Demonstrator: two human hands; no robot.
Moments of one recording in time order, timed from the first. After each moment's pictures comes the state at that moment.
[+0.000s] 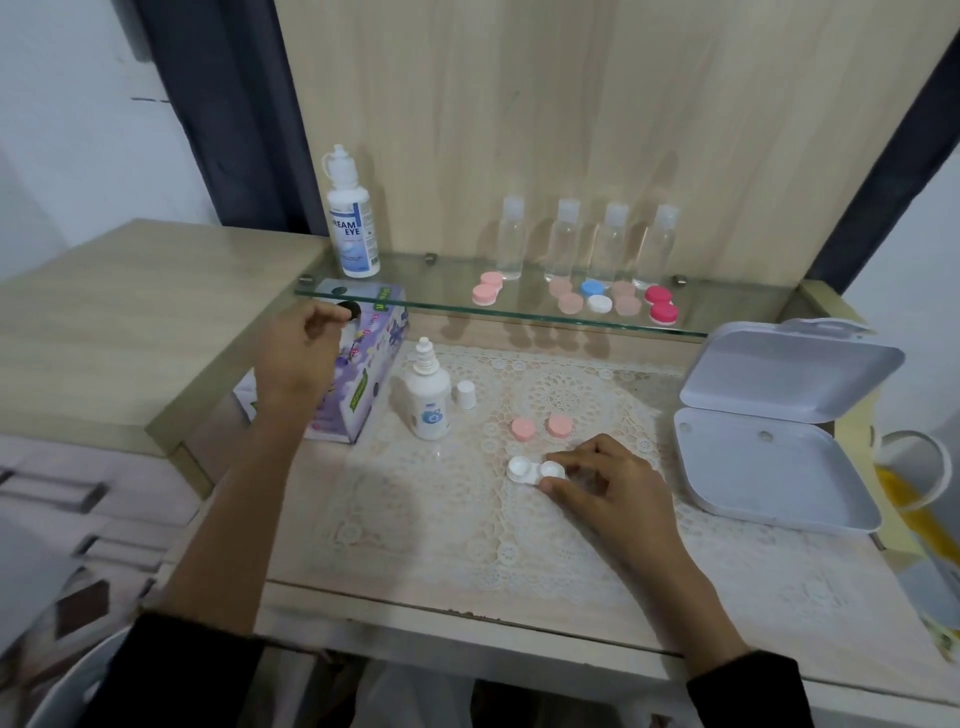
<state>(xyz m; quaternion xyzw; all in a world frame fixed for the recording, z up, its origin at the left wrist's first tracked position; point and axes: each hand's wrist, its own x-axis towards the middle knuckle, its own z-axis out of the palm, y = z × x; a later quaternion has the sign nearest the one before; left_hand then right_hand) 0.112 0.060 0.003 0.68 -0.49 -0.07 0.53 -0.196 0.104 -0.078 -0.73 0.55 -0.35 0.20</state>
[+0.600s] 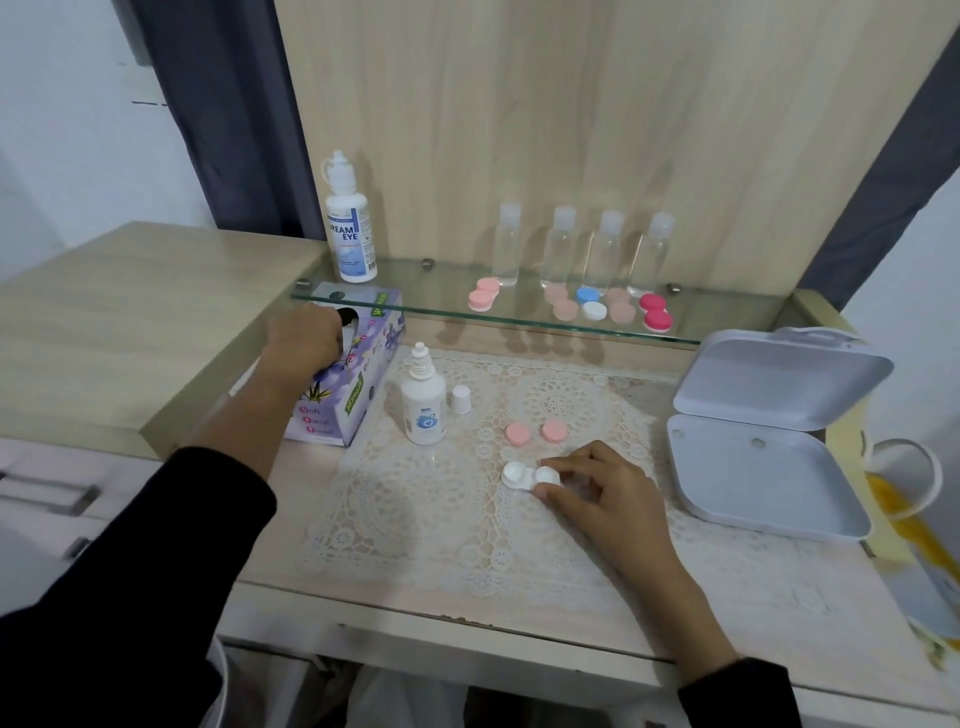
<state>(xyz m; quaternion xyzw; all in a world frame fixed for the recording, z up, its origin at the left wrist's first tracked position) 0.150 -0.014 -0.002 0.78 -0.62 0.08 -0.03 -0.197 0.104 -0.079 -0.73 0.54 -0.35 0.21</state>
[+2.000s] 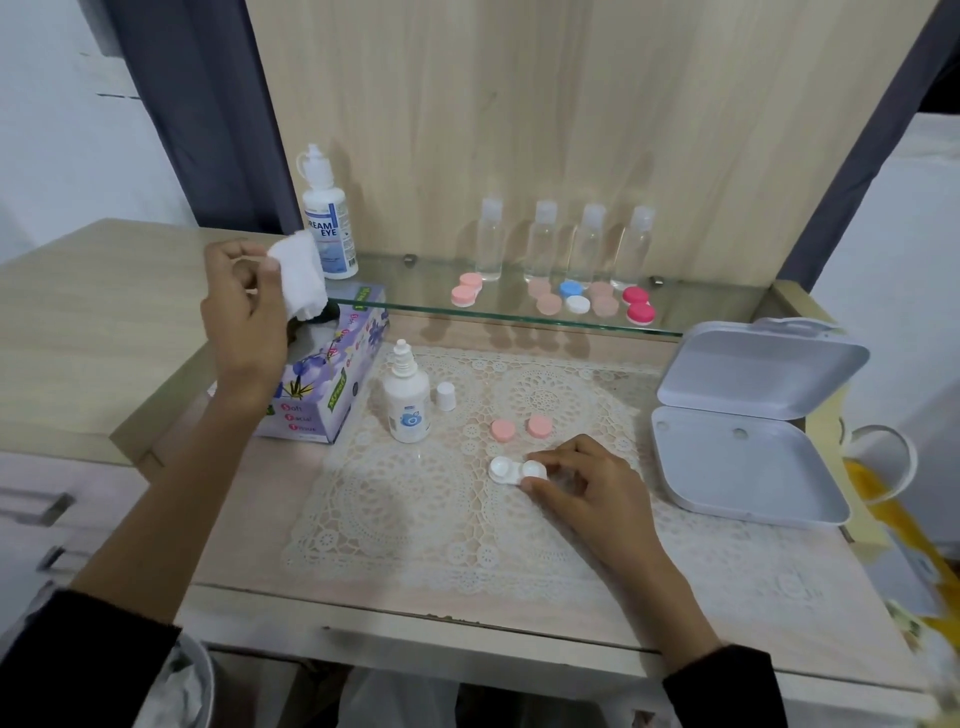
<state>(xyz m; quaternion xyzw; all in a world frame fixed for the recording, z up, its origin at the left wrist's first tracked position) 0.119 0.052 0.023 0.59 -0.48 -0.02 0.65 -0.195 0.105 -0.079 -0.73 0.54 -0.36 0.20</state>
